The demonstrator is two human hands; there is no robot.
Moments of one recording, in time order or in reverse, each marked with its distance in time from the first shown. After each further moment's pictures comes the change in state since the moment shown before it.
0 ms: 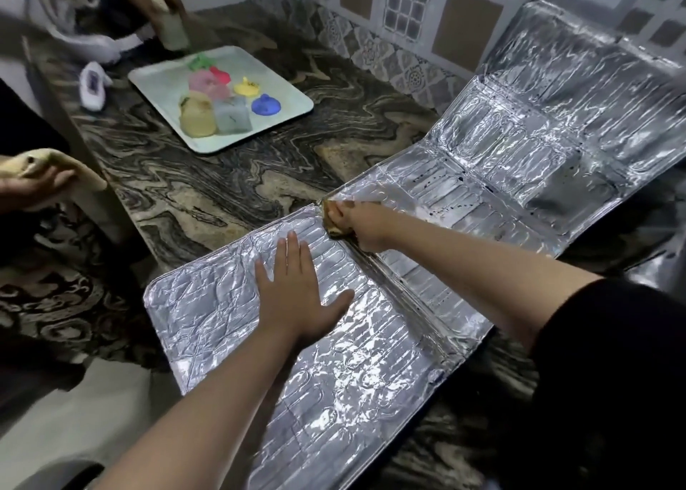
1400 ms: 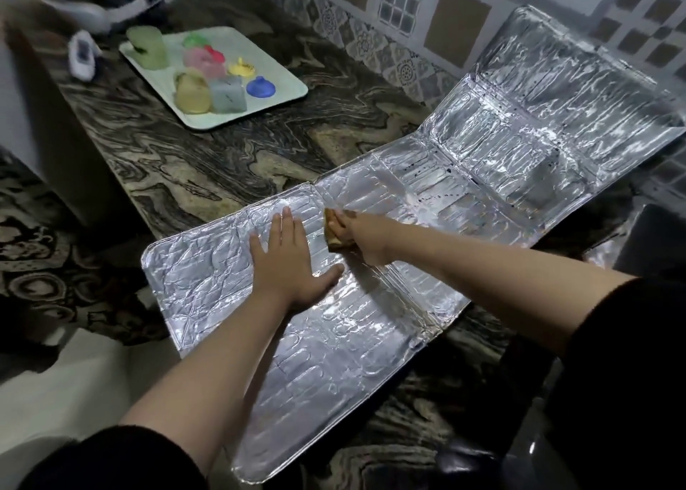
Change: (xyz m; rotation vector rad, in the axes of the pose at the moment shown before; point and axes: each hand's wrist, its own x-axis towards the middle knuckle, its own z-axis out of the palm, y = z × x) left_hand 0.004 -0.001 0.002 -0.024 0.012 0.023; right_hand -0.054 -0.025 0.008 -0.115 -0.153 -0.024
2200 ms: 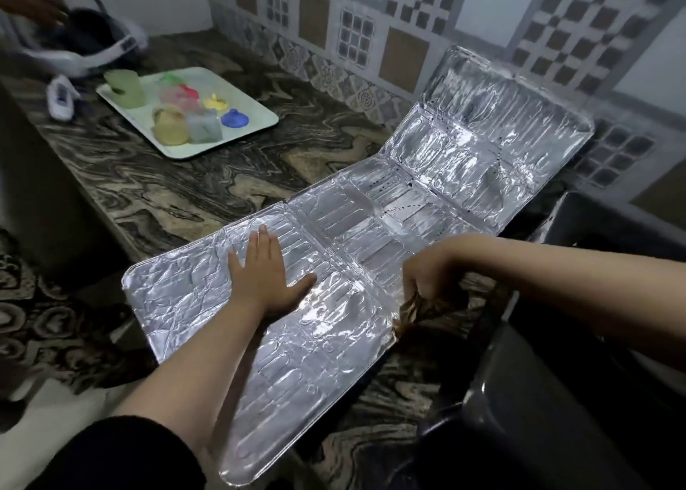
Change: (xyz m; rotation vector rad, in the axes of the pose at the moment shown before) left_hand -0.010 -0.012 -0.009 0.037 -0.095 0.050; right_hand -0.116 0.022 0.014 0.420 -0.517 0.150
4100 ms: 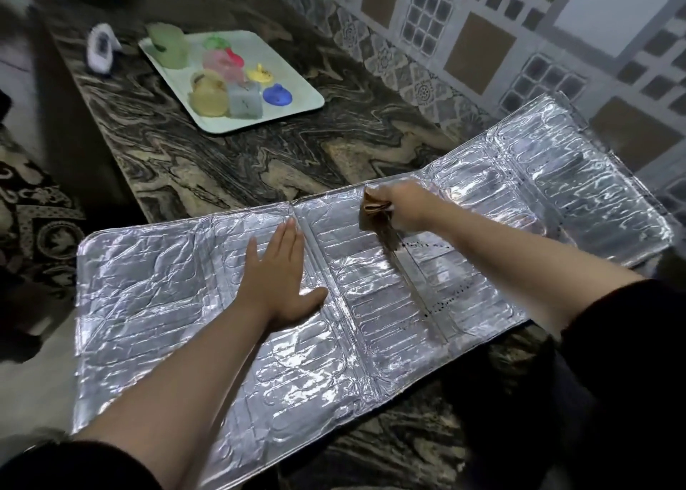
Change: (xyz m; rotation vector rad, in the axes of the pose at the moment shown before) left_hand 0.017 -0.020 0.003 0.028 0.039 0.071; right_hand 0.106 0.000 -0.118 -0.115 0.756 -0.090
